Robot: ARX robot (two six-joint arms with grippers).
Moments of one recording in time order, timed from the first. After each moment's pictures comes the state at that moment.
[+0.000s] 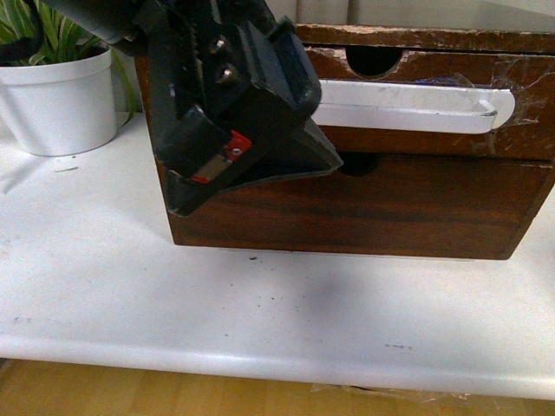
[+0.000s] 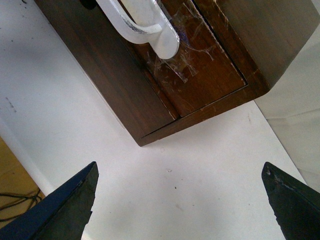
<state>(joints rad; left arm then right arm) -0.44 1.50 1.14 -0.31 0.38 0.86 -0.09 1.04 0.74 -0.28 -0.42 -0.97</state>
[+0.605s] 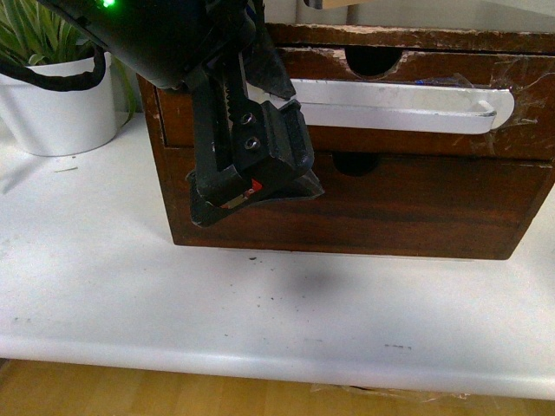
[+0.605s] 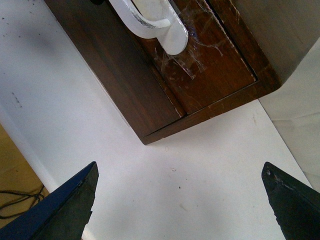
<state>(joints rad) -0.43 1.63 1.22 -0.36 0.31 0.95 -0.10 1.04 0.73 -0.28 -0.45 -0.99</state>
